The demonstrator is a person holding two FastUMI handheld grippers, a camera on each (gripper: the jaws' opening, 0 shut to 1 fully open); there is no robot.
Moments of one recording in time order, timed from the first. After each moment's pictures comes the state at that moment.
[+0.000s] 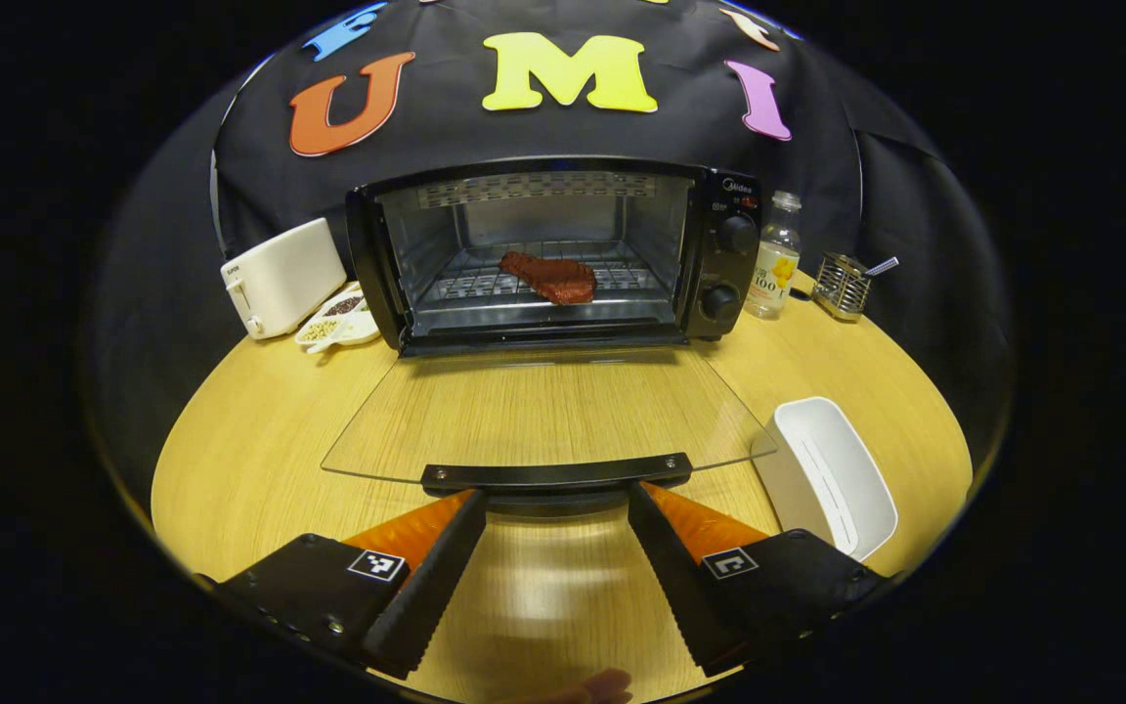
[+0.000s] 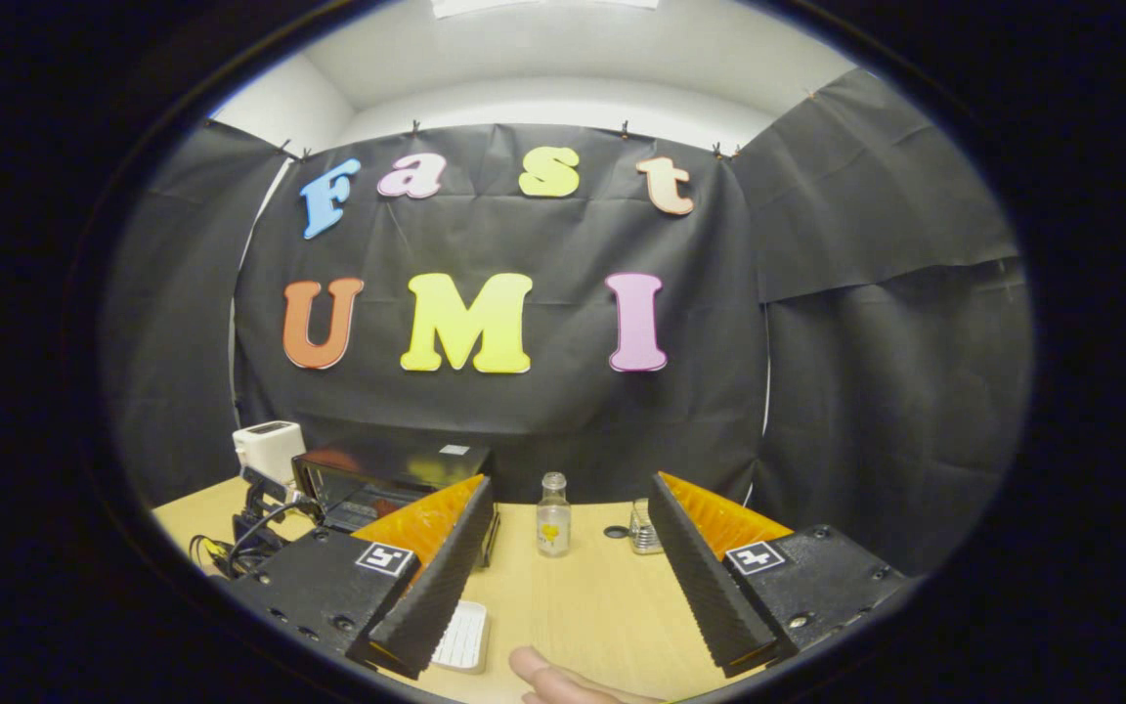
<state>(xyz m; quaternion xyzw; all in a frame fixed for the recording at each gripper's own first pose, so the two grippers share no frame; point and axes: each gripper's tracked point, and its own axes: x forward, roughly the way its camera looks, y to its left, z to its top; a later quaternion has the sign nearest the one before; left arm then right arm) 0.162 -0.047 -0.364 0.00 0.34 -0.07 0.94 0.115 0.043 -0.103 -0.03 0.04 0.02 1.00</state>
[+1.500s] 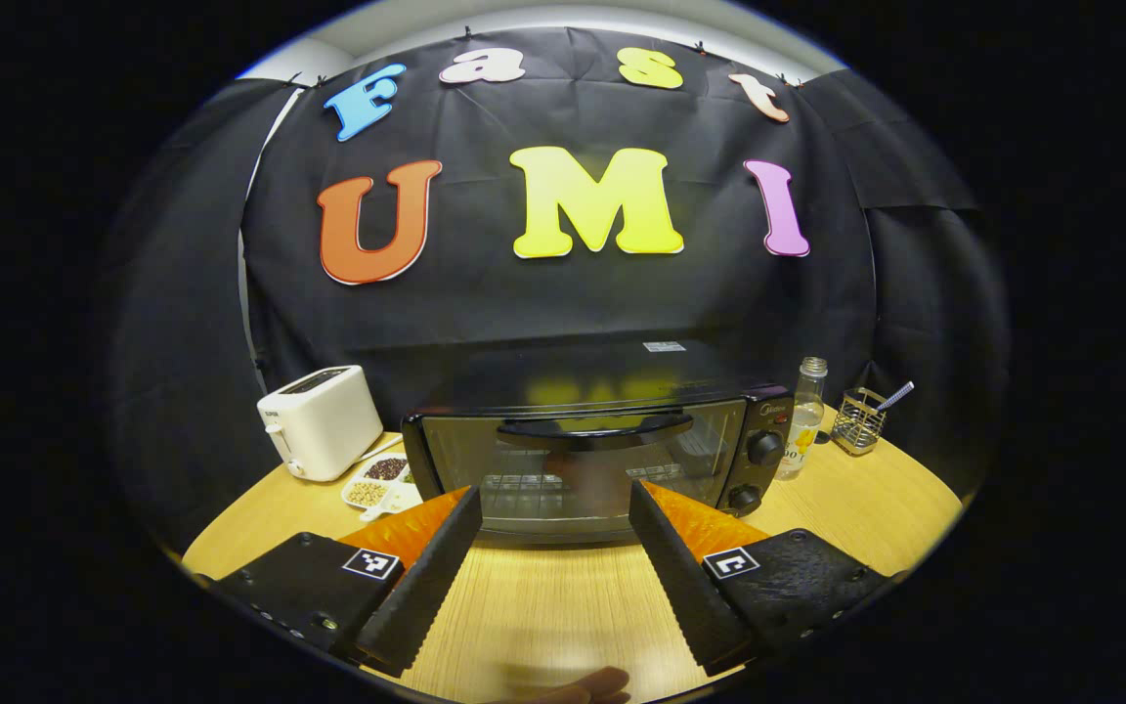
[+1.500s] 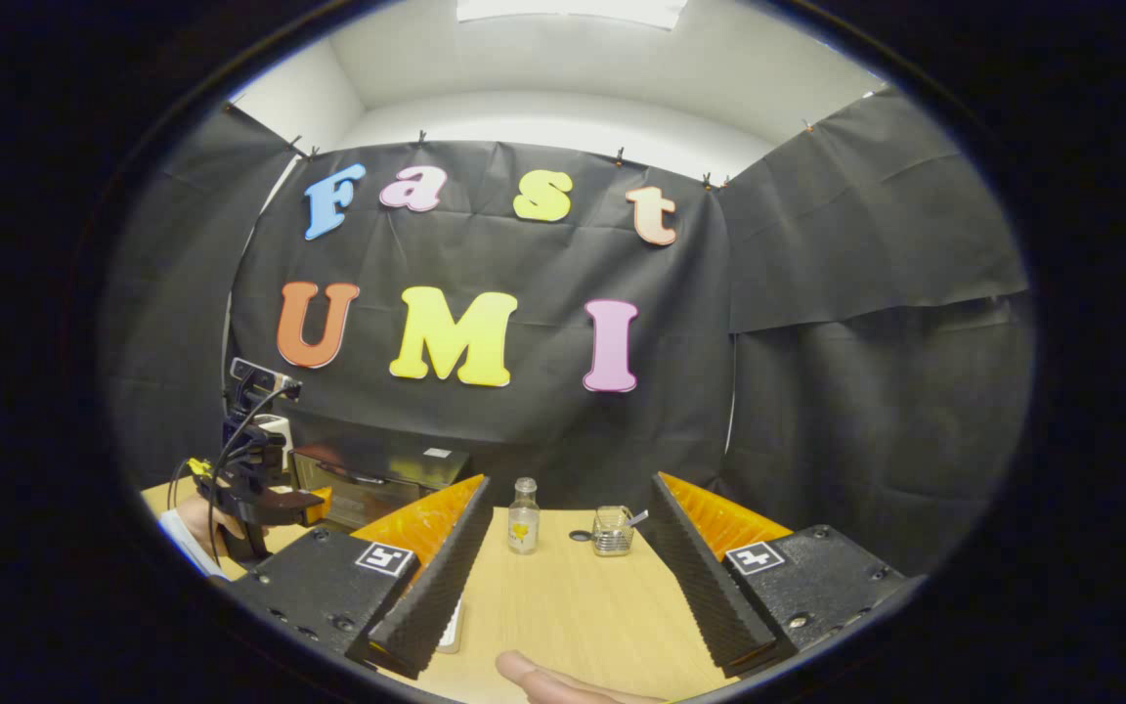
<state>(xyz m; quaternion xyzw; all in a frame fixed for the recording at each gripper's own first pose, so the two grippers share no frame) 0.239 -0.013 -0.229 0.00 0.15 -0.04 0.99 0.032 0.021 -0.067 -0.06 0.01 0.00 1.00</state>
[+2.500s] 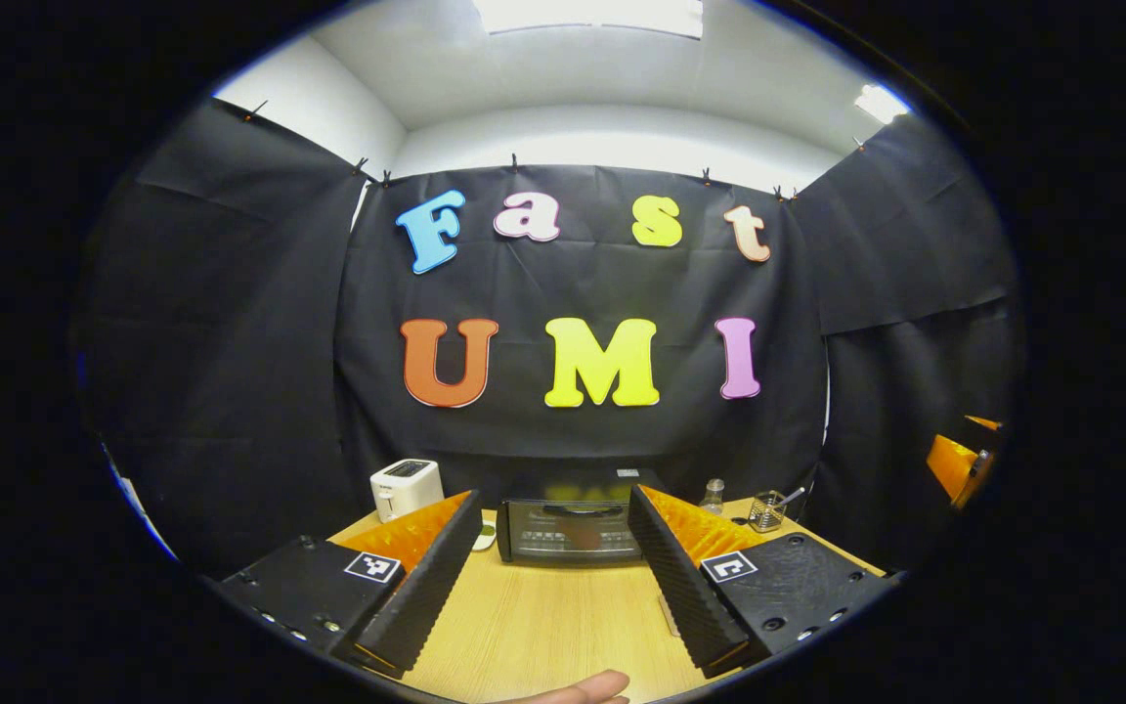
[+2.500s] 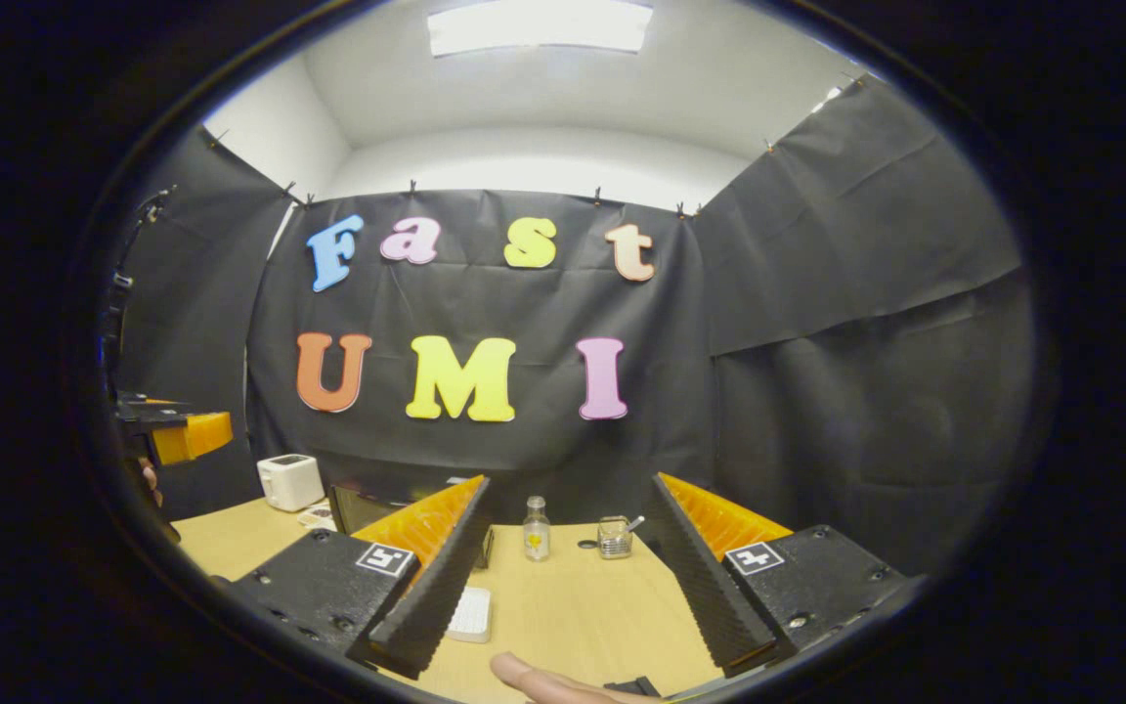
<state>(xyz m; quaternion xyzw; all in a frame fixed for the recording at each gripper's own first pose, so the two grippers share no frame) -0.021 0.013 -0.017 -0.03 -0.01 -0.01 1.00 -0.075 0.017 -0.028 -0.03 -0.03 0.00 1.00</state>
